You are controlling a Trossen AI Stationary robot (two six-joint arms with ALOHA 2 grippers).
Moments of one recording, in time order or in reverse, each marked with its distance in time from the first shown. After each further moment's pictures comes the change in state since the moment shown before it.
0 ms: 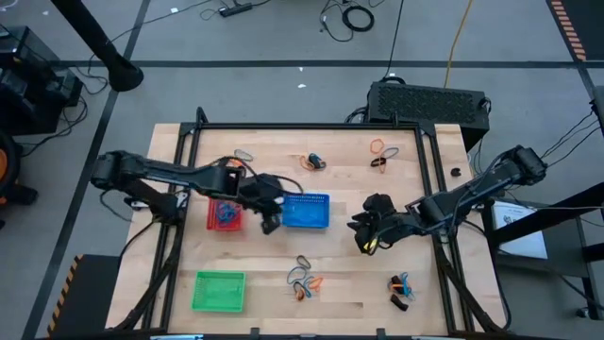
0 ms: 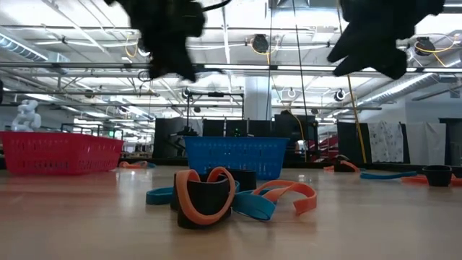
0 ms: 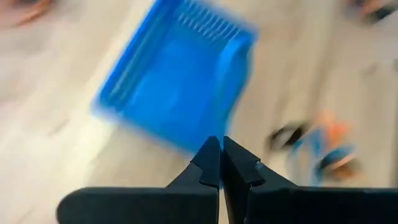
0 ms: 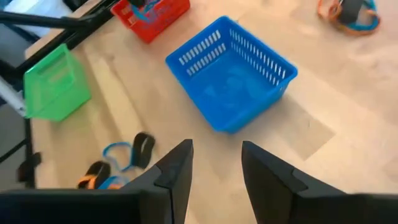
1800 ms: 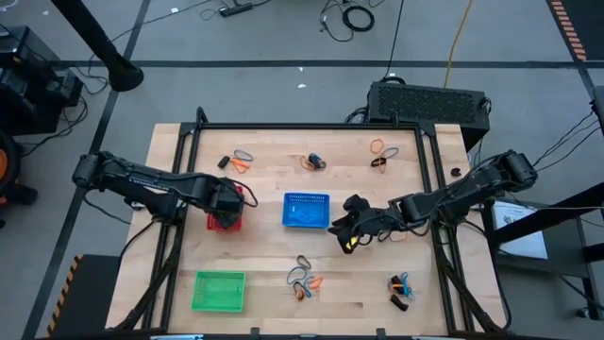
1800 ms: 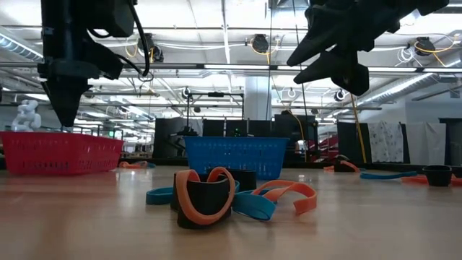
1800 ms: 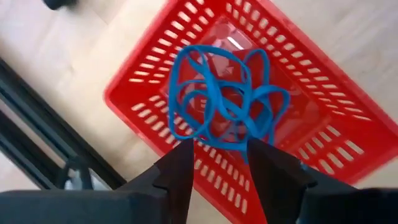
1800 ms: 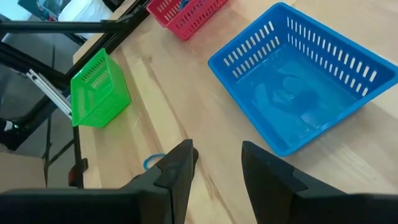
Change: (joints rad) left arm -0.048 -0.174 -0.247 -0.586 -0.186 -0.403; right arm -0.115 0.159 -0.001 0.313 -0.222 -0.045
